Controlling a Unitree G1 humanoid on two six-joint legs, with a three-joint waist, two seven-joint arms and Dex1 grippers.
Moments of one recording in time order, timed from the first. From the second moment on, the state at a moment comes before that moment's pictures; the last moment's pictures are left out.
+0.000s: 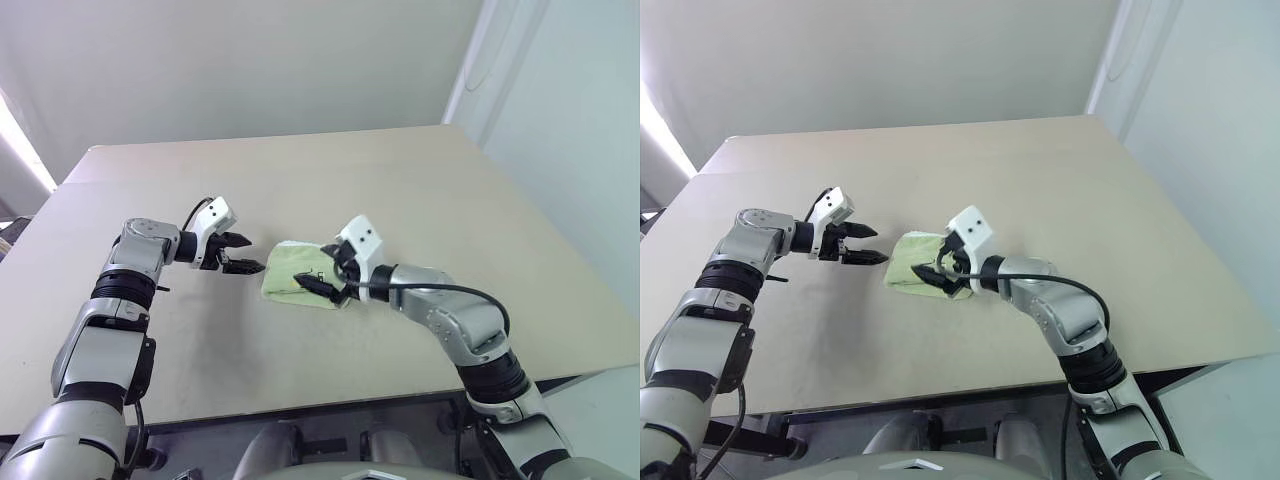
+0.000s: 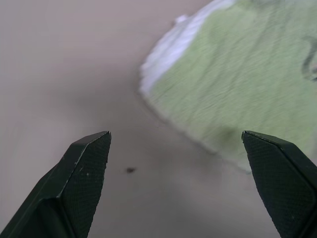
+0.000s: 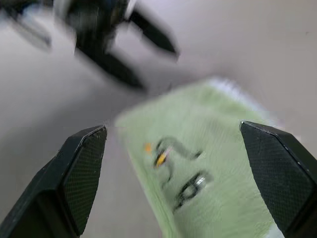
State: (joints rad) left arm -0.87 0.58 -0.14 0.94 -0.03 0.18 -1.29; right arm -0.45 -0.31 0.34 -0.22 0.36 0.83 0.53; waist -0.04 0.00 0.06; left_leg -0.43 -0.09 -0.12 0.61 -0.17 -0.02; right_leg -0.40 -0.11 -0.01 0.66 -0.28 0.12
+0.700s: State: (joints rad) left arm -0.86 0.53 -0.14 0.90 -0.03 0.17 -1.26; right arm -0.54 -0.30 0.51 0.02 0.09 0.64 0.63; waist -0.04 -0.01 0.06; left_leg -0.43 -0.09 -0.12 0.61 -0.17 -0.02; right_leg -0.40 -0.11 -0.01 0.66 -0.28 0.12
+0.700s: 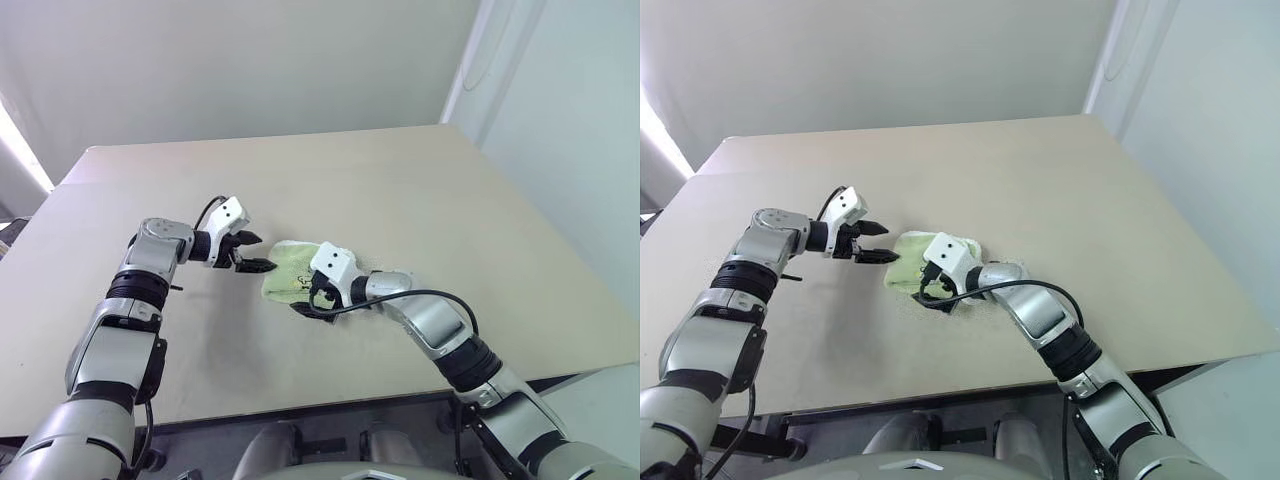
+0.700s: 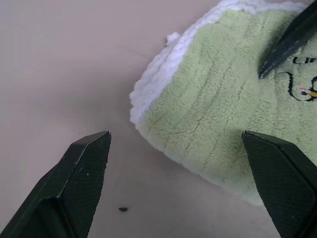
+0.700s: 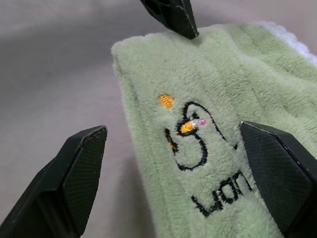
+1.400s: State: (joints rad) left arm -0.84 0.52 -0.16 0.88 -0.01 0.17 -1.26; right arm -0.59 -0.29 0.59 0.13 -0.18 0.47 0.60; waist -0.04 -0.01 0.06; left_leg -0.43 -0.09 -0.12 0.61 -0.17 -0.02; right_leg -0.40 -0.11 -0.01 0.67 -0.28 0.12
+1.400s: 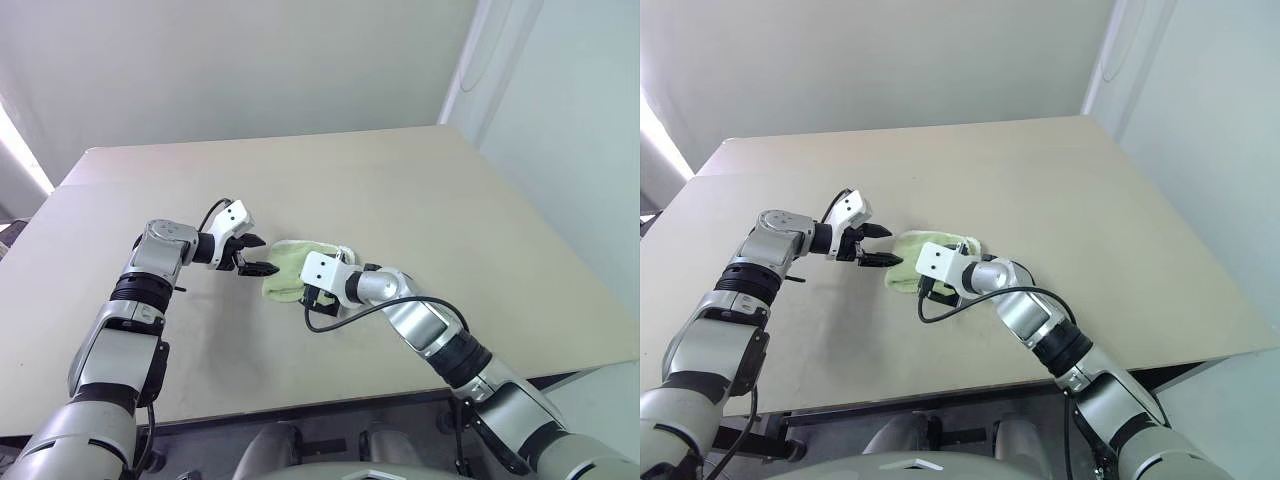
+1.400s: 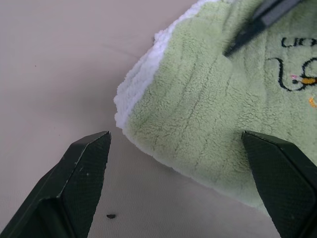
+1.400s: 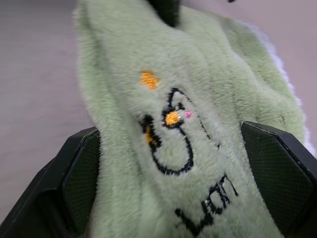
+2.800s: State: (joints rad) left arm -0.85 0.50 -0.17 0.90 0.01 0.14 -1.23; right arm -0.57 -0.25 0.44 0.11 -0.26 0.42 0.54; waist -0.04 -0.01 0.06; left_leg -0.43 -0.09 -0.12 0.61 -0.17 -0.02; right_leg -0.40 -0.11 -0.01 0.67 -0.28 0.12
